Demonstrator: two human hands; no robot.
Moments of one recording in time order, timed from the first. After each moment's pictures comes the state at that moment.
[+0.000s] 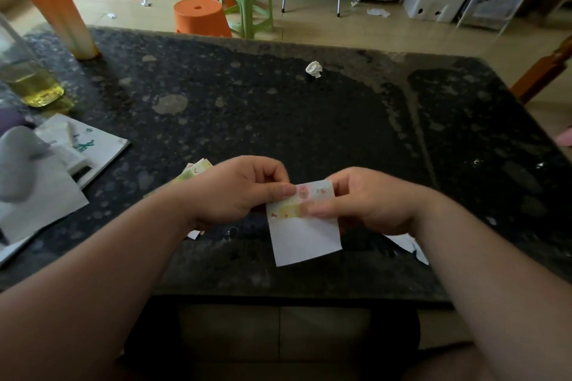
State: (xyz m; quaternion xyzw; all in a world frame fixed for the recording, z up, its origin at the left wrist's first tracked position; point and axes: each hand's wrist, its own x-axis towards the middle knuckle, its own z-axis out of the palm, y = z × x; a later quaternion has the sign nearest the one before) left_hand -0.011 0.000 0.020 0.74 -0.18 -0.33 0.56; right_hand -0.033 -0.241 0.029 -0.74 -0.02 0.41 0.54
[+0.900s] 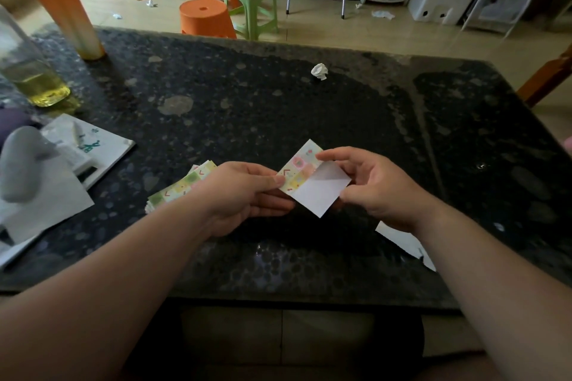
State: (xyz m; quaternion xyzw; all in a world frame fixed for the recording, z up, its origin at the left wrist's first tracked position) left_hand -0.006 -0.010 0.002 0.62 0.13 -0.32 0.71; right_hand -0.030 -0.244 0.014 -0.79 -0.02 0.18 0.58
